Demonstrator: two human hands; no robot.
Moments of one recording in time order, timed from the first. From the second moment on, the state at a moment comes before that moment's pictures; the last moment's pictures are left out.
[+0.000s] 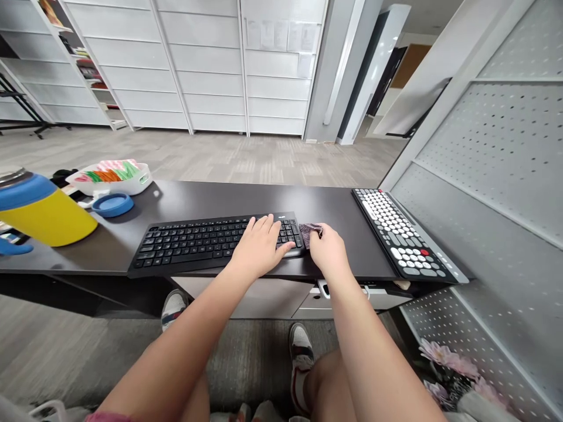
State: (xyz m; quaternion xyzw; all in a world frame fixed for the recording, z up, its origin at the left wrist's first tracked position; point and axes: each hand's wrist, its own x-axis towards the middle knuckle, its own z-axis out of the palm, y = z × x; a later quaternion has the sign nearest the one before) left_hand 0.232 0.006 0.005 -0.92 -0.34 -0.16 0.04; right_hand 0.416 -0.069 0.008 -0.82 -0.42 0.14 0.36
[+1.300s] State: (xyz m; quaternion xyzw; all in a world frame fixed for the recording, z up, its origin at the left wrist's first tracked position) left_hand 0.220 0.030 0.023 -0.89 -0.34 -0.20 -0.21; right_hand 0.367 -0.063 0.004 -0.81 -0.50 0.11 0.29
